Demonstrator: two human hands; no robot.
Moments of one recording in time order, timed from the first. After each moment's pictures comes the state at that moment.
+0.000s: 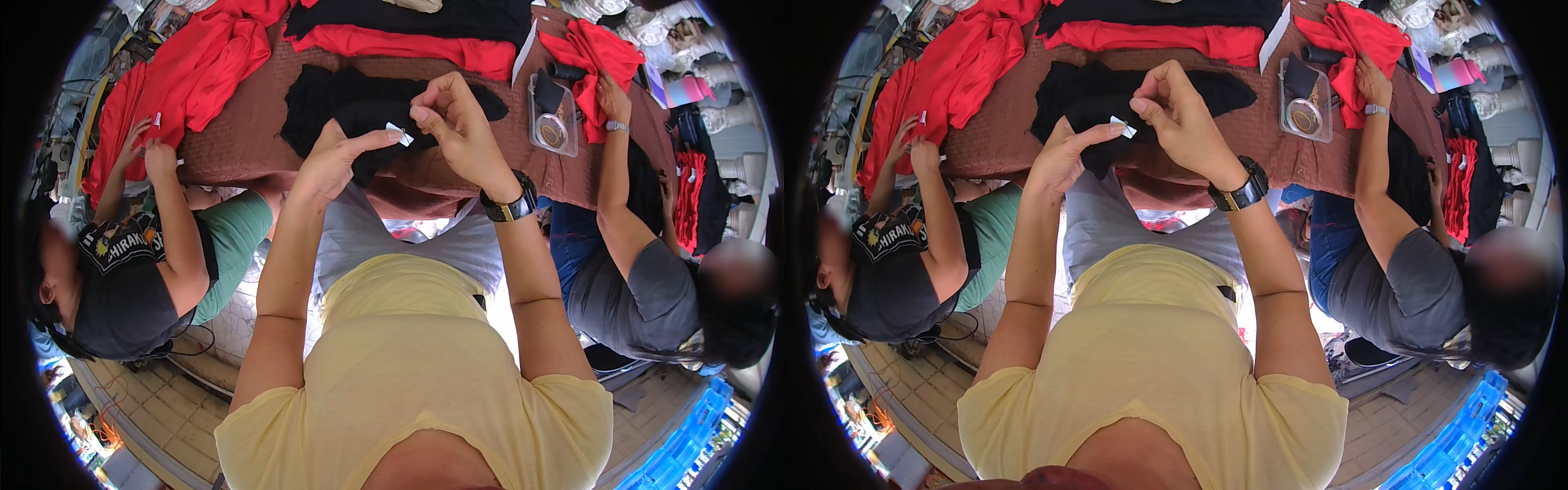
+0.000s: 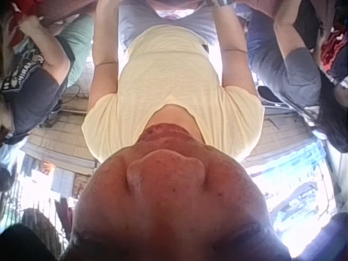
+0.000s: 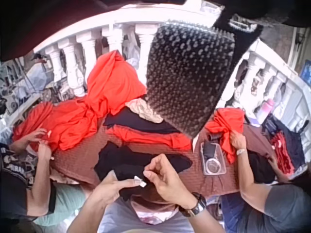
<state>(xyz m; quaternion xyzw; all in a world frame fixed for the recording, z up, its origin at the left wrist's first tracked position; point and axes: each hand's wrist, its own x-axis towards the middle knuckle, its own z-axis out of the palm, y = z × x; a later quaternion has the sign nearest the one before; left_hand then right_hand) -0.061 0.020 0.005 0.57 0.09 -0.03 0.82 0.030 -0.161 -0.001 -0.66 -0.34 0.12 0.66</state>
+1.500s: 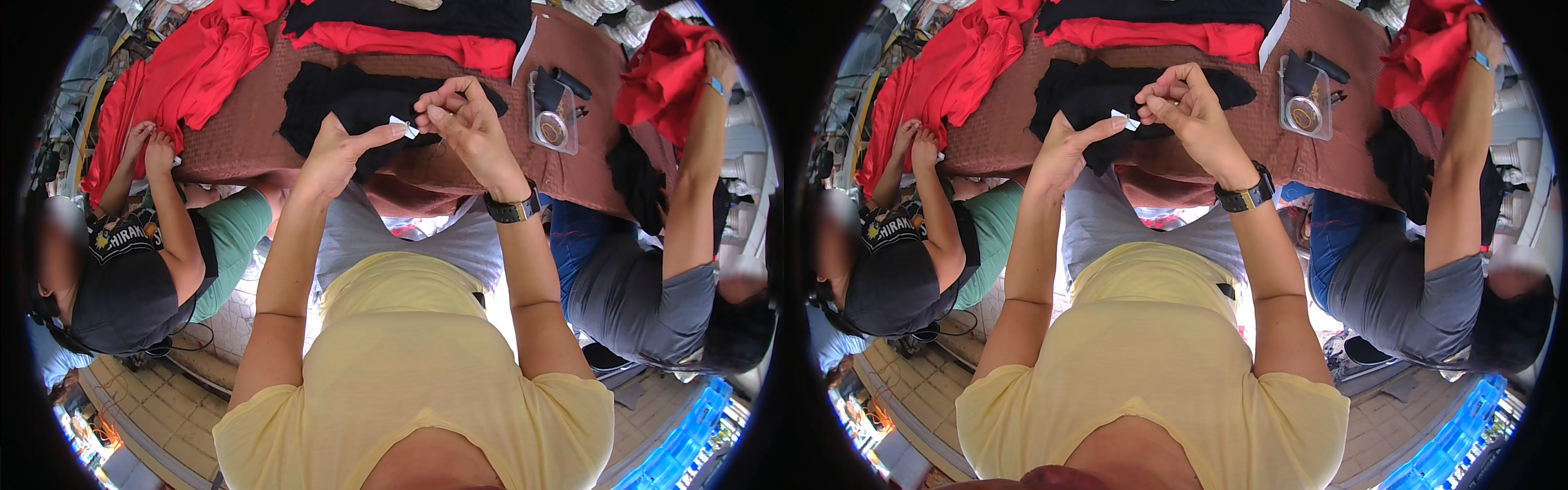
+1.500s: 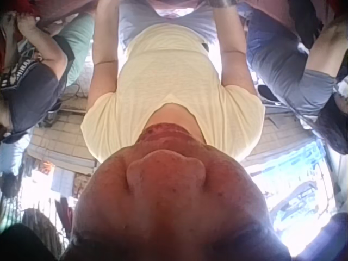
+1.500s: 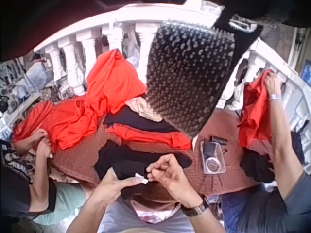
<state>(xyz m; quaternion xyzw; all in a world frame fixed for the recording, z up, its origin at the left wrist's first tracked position) -0.057 0.007 0.002 0.59 0.06 0.02 0.81 0.032 -0.181 -0.003 -0.51 -0.24 0.25 0.78</state>
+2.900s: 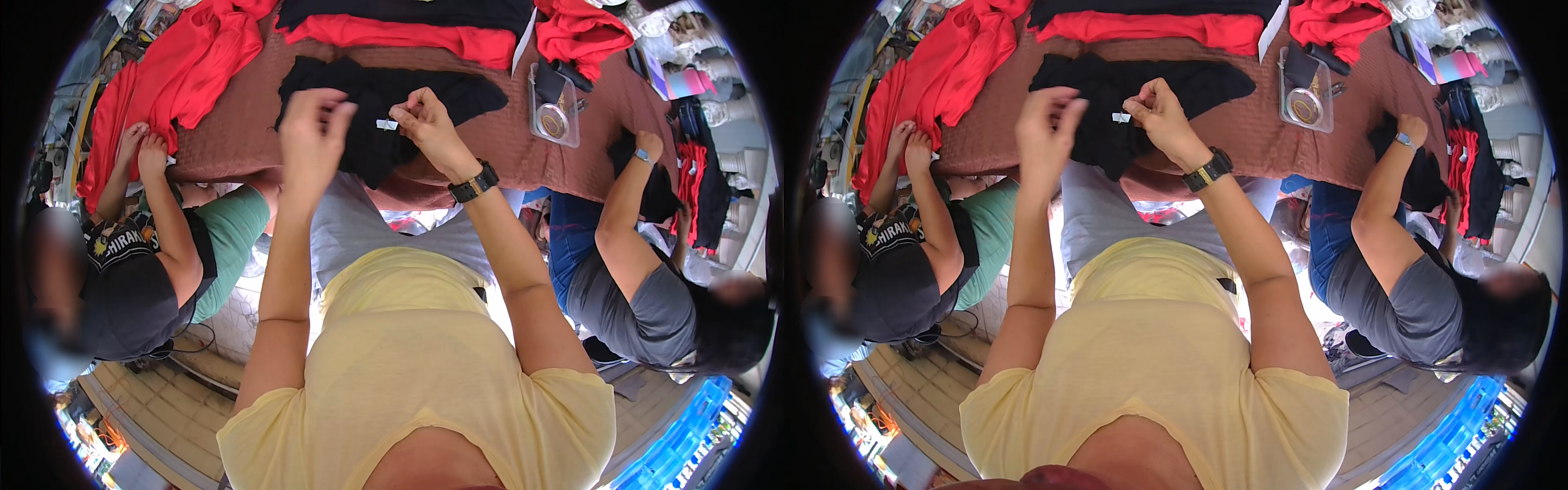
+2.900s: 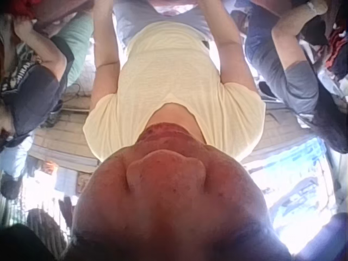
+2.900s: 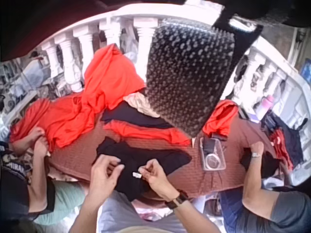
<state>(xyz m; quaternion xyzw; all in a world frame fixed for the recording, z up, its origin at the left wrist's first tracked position) -0.056 0.034 -0.021 0.86 0.10 0.28 0.41 0.038 -0.138 -0.080 -0.59 -0.15 0.27 0.75</state>
